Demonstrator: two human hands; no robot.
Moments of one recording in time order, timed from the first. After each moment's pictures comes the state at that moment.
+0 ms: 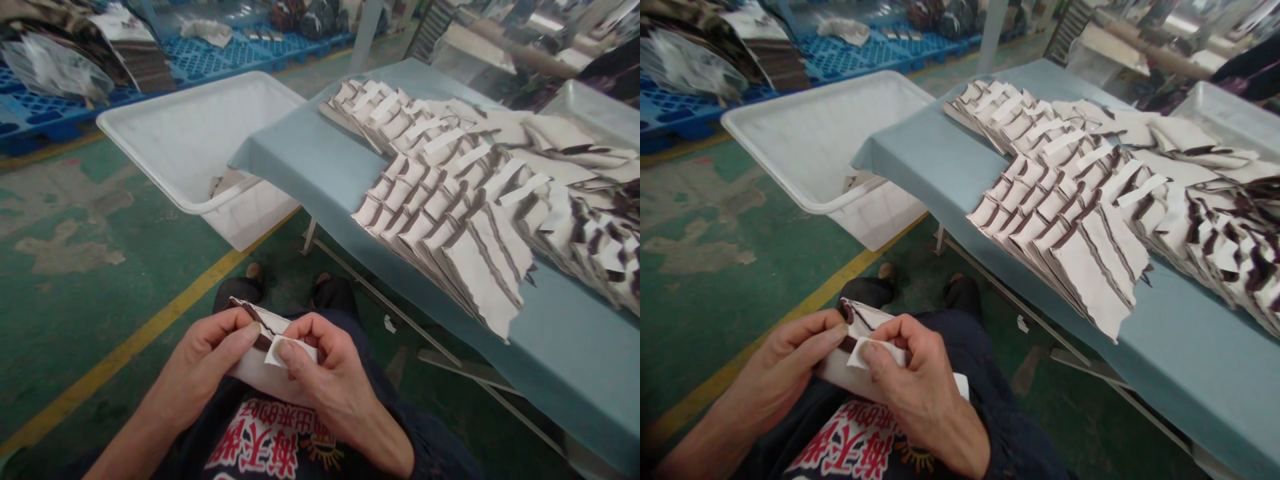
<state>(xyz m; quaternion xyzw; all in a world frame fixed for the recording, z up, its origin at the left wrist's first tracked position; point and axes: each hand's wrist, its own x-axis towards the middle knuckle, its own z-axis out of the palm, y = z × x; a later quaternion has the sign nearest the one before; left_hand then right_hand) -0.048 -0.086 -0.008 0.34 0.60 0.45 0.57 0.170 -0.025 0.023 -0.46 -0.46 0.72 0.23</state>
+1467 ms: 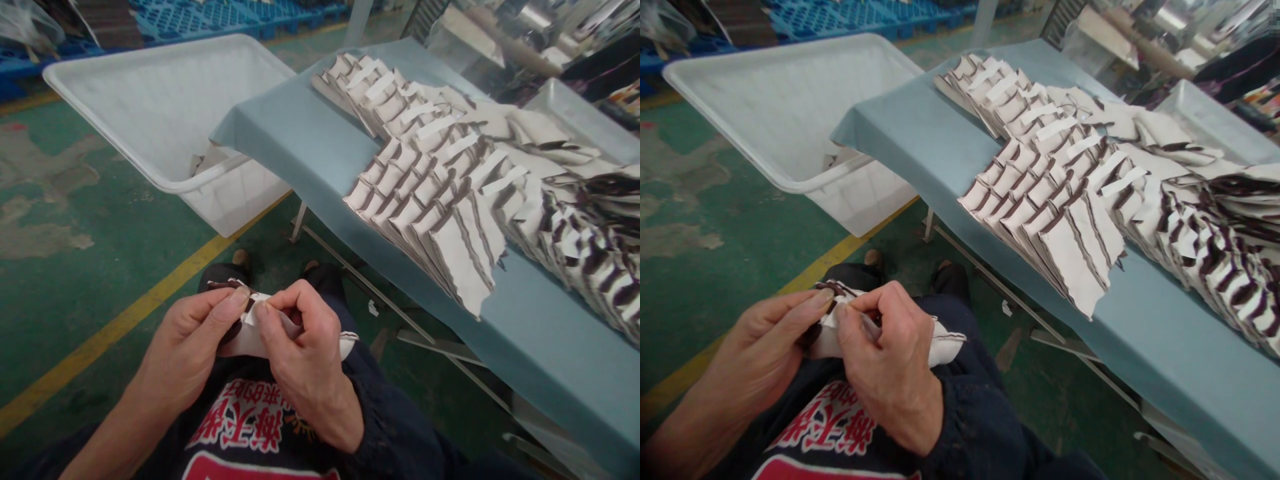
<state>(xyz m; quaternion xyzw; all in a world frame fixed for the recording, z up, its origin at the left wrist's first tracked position) -0.034 -0.079 -0.003 0.27 0.63 0.49 0.54 0.140 -0.030 0.029 -0.49 -0.65 0.44 0.38</state>
